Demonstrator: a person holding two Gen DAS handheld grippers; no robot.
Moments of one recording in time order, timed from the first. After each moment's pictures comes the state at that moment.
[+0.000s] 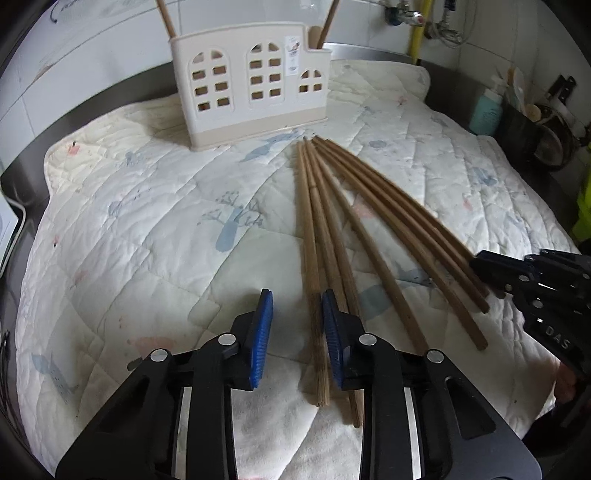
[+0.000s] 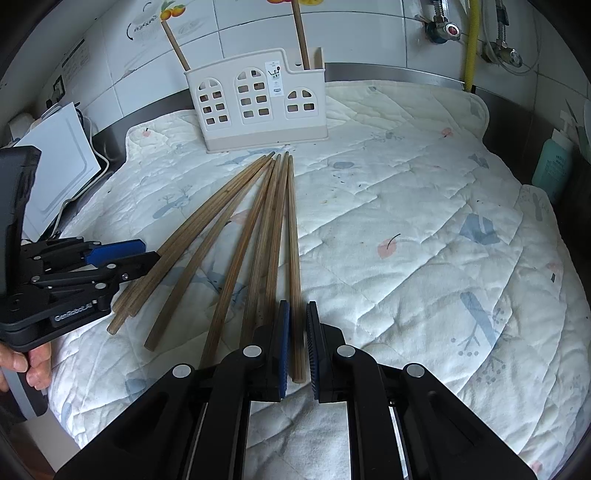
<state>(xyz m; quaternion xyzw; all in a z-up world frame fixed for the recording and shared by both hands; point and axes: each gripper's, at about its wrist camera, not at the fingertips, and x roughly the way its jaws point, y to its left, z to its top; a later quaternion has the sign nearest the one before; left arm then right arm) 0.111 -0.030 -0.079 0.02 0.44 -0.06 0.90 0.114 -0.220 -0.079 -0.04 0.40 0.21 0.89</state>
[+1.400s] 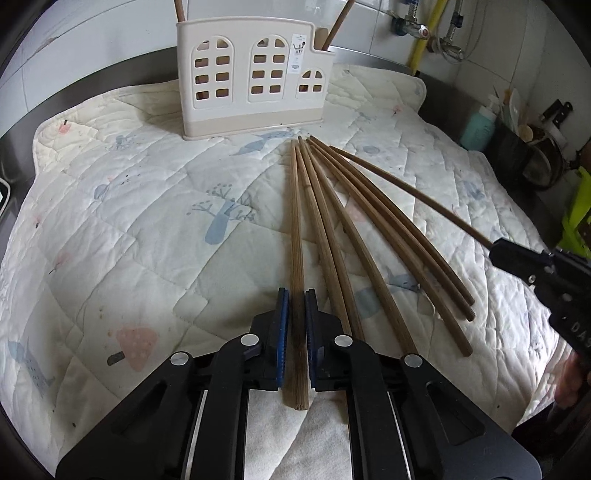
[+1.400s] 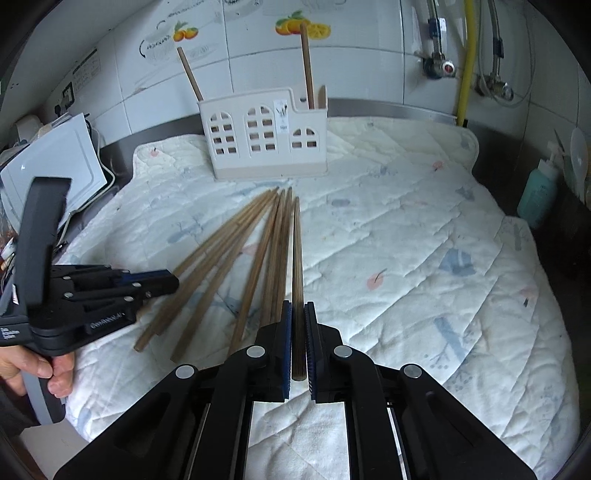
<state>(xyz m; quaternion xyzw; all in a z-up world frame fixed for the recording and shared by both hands) 0.113 -0.020 -0.084 -0.03 0.44 -0.09 0.89 0.096 -0.219 -0.046 -0.05 0.36 0.21 0.91</state>
